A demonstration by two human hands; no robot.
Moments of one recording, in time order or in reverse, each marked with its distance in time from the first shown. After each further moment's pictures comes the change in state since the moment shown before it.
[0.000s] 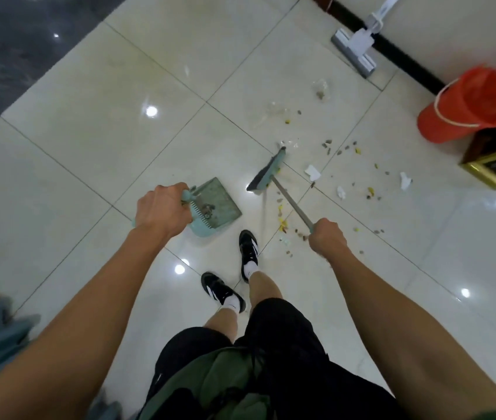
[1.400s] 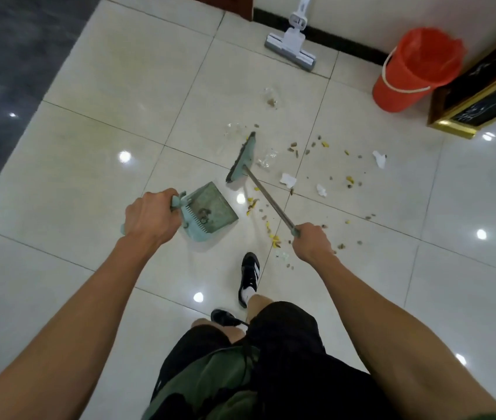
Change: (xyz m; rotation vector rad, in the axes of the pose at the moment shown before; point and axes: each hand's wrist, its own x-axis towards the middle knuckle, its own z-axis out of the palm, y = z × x) left_hand 0.127 0.111 -0.060 0.193 0.029 0.214; right_hand 0.051 0.008 -0.052 0.296 0.015 0.013
